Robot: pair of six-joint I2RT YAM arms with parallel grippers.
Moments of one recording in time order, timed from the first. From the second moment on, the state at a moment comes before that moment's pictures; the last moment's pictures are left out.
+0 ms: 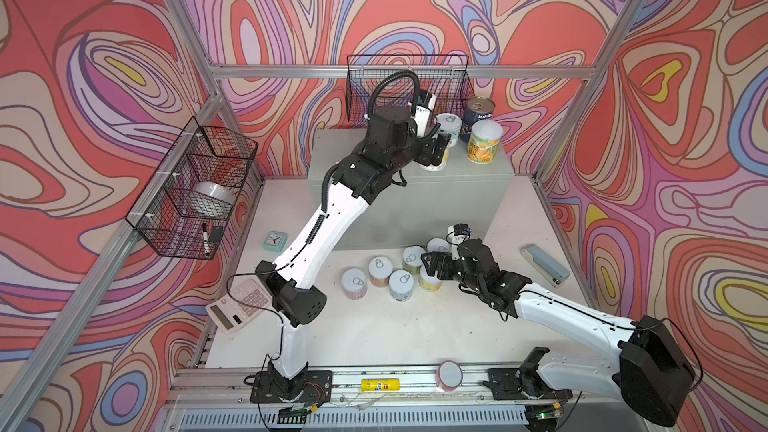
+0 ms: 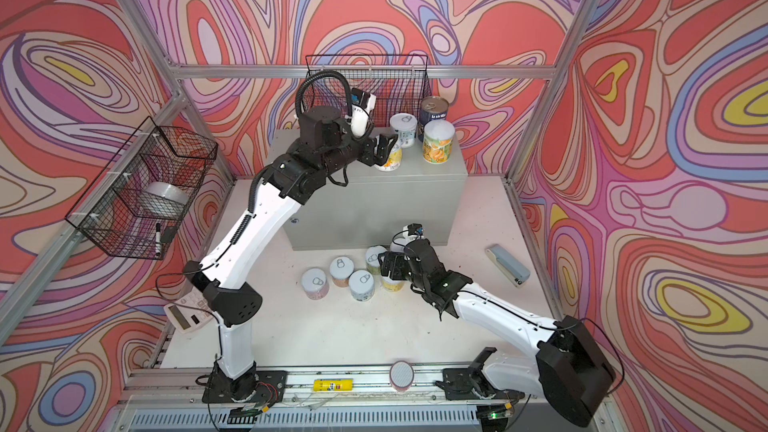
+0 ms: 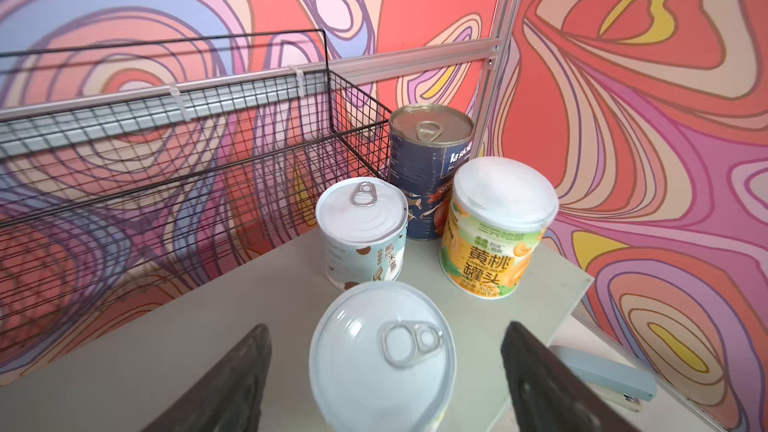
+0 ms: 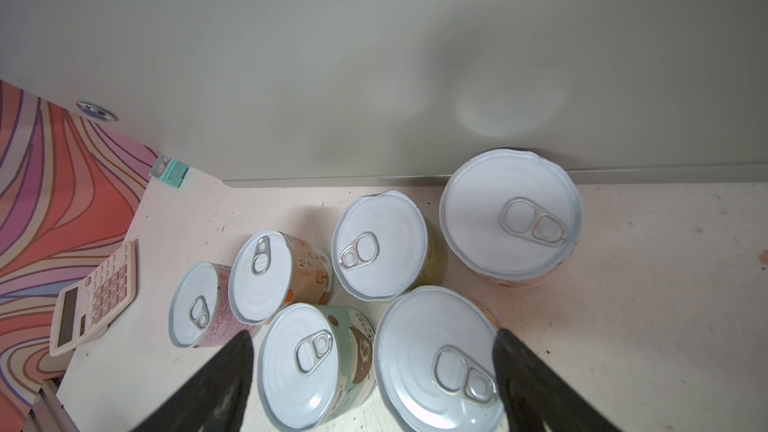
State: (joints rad) left arm -0.67 1.89 2.33 -0.58 -0.04 -0.05; right arm 0.68 1.20 0.67 -0.03 0.07 0.64
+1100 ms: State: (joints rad) left arm -0.65 1.85 2.05 -0.48 -0.14 -0.11; right arm 0.68 1.15 0.65 -0.04 0.11 0.67
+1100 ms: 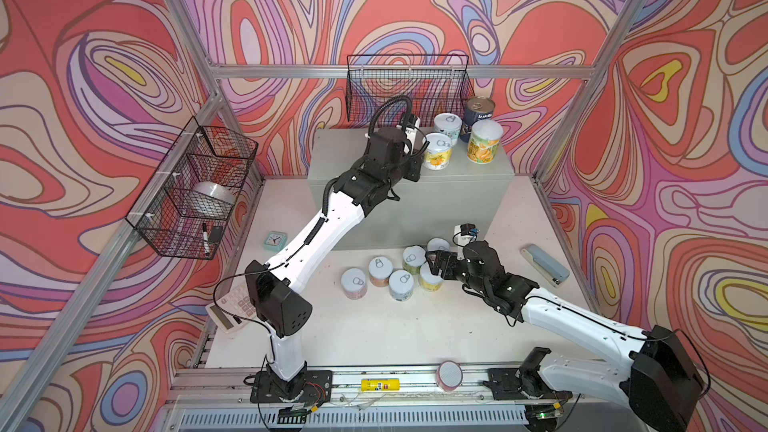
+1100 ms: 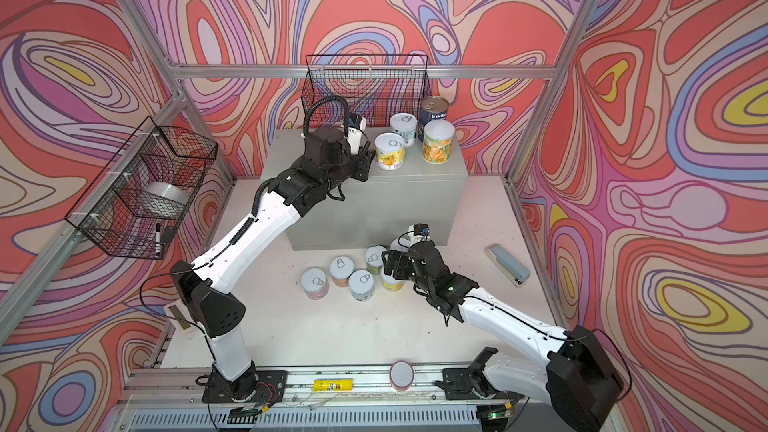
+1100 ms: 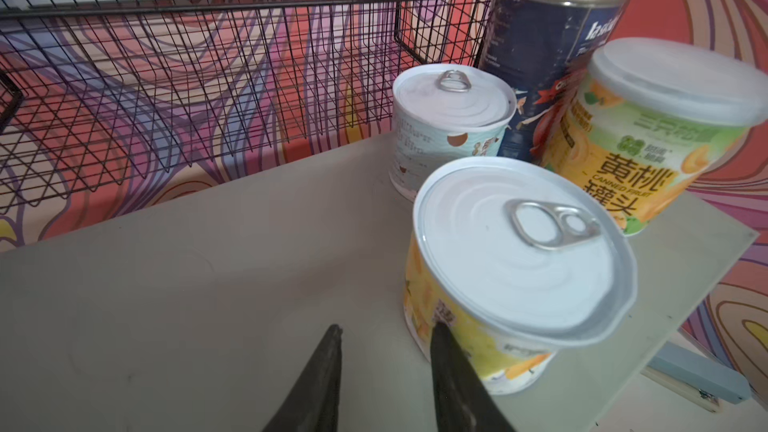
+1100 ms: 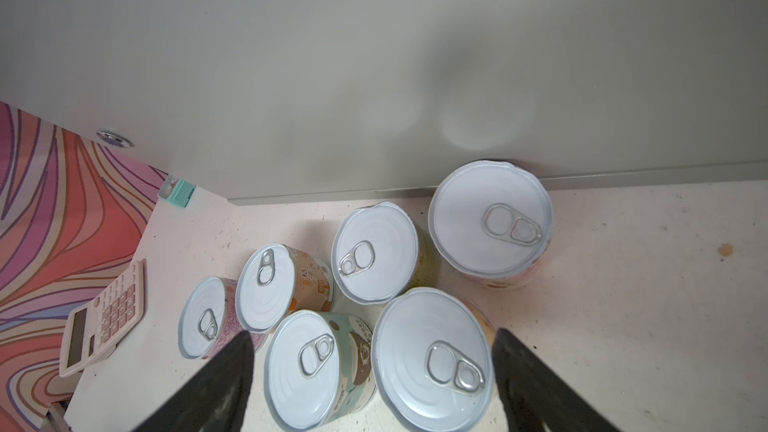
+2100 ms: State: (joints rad) left arm -0.65 1.97 2.17 -0.48 -0.07 -0.15; right arm 0.68 1.16 0.64 -0.04 0.12 0.67
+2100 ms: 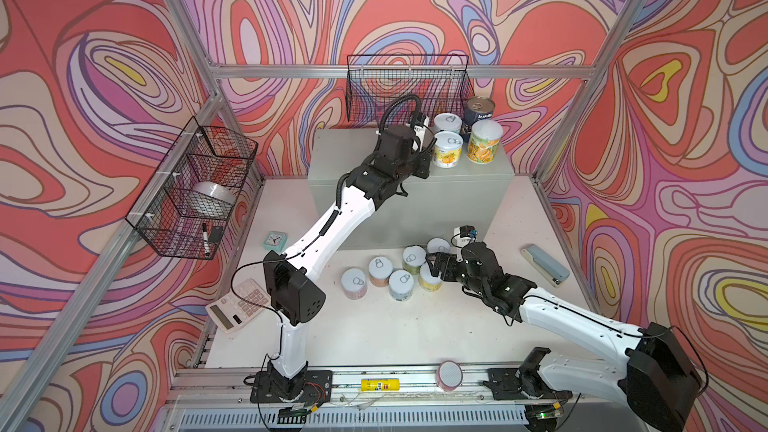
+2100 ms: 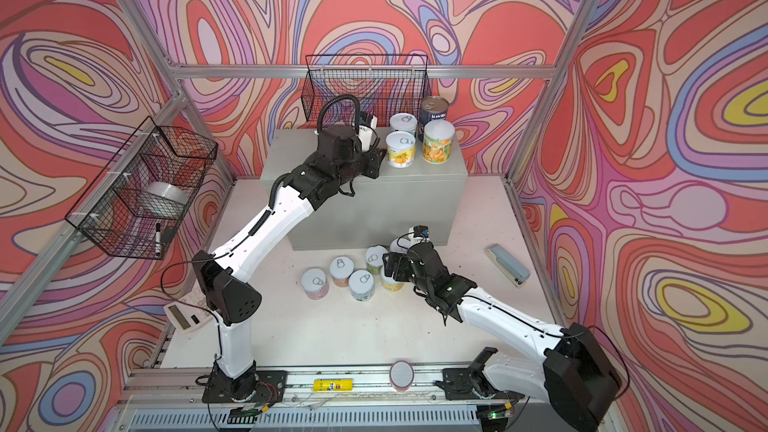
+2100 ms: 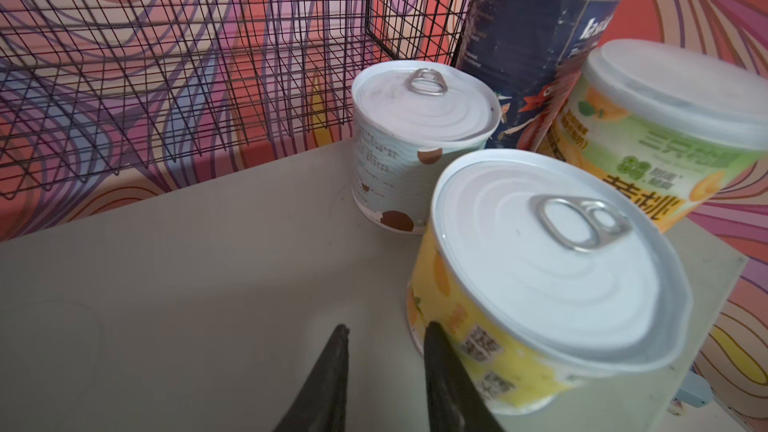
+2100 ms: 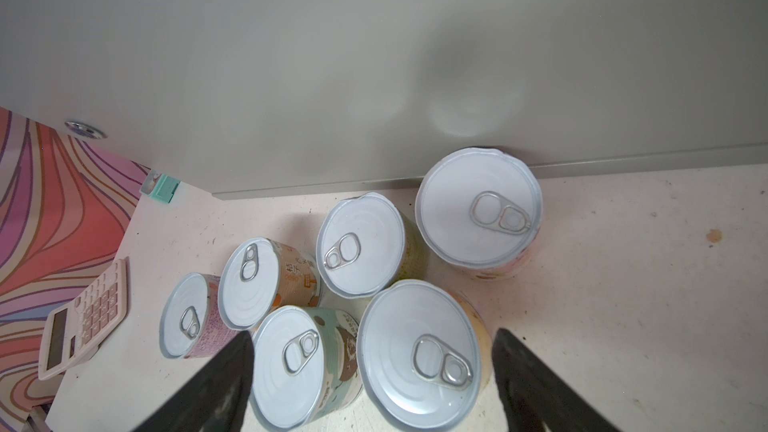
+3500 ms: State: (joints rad) left arm -0.66 1.26 1.37 -0.37 -0.35 -0.06; right arm 0.67 1.03 0.65 -0.18 0.17 0.61
